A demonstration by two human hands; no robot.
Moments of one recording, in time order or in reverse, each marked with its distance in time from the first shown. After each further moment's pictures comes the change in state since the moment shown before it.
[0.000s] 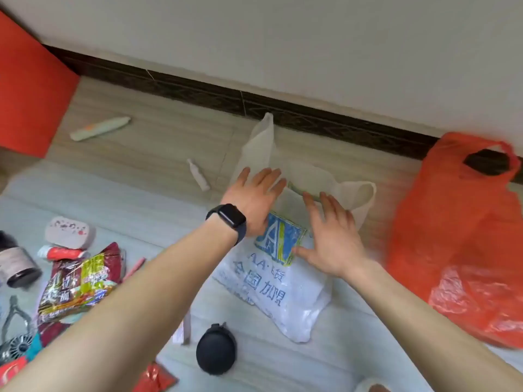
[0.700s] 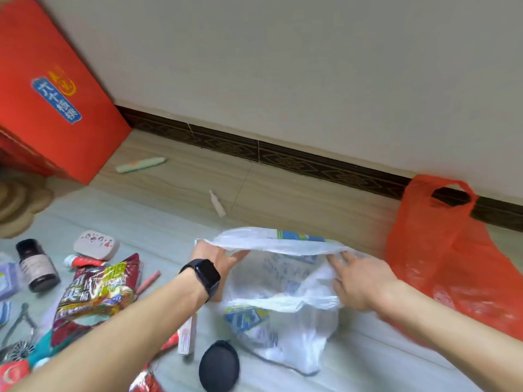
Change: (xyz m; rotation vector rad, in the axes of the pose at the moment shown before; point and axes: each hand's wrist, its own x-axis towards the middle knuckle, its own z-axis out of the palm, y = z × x) left_hand -0.115 0.000 0.028 0.284 -0.325 -0.167; right_hand -0.063 0.013 -0.019 -0.450 -0.217 -0.028
